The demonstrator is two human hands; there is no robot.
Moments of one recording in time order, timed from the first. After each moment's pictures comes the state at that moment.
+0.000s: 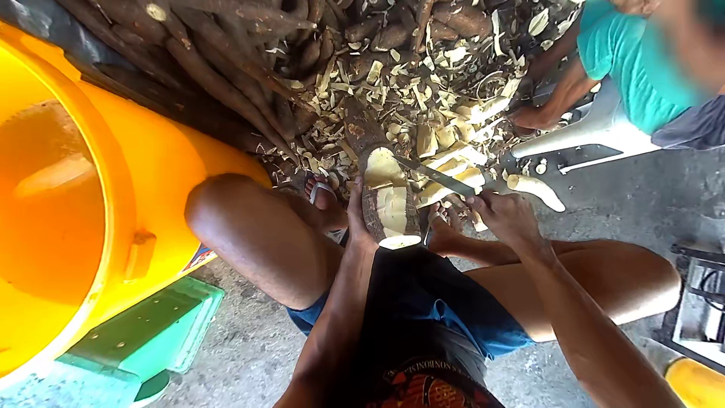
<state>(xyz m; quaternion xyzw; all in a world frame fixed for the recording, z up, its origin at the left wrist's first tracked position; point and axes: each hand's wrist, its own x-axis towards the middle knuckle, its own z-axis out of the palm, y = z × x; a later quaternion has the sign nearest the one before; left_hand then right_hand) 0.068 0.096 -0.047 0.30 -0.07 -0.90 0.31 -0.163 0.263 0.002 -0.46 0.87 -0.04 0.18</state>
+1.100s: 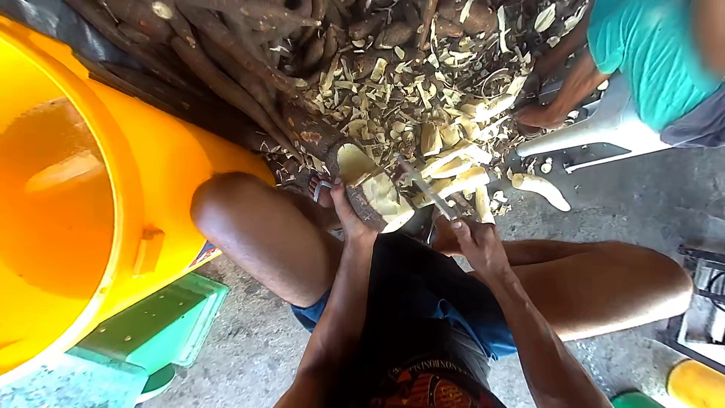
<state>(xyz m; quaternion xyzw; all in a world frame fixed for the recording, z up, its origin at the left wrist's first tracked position) 0.071 0.083 -0.050 0.34 -0.11 -0.82 0.45 -0.081 0.275 -0.013 -0.41 0.85 -0.23 0.23</state>
